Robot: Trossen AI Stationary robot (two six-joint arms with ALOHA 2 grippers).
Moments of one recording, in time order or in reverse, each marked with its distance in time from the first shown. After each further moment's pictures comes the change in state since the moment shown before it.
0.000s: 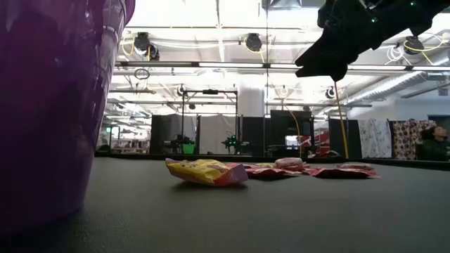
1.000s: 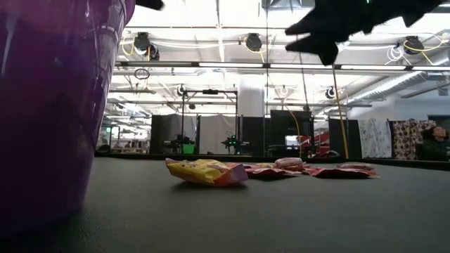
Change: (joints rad) left arm 0.230 0.018 0.000 -0.022 -0.536 0.176; right arm 0.016 0.013 0.057 0.118 -0.022 0.025
